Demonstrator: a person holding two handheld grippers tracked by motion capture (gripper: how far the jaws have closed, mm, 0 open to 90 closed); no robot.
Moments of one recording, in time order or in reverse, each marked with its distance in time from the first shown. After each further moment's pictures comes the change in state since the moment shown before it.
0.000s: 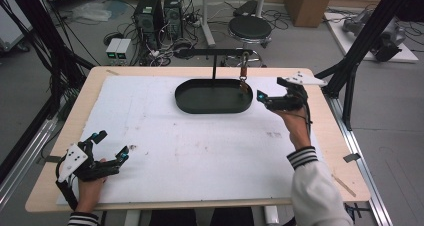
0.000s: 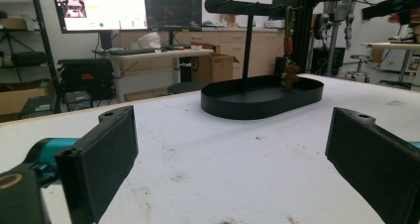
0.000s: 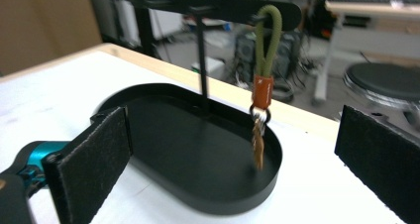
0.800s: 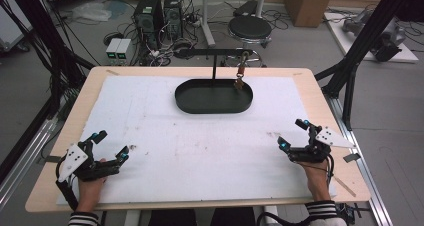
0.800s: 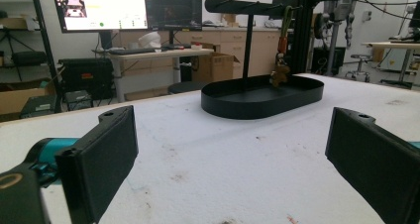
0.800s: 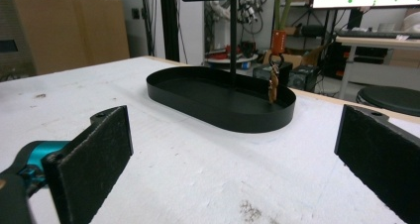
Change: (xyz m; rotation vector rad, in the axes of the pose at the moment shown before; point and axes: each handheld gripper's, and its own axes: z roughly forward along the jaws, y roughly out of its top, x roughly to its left) left arm 0.000 0.000 0.000 0.001 0.000 0.001; right arm 0.014 -0.119 -0.093 -0.192 0.063 -0.015
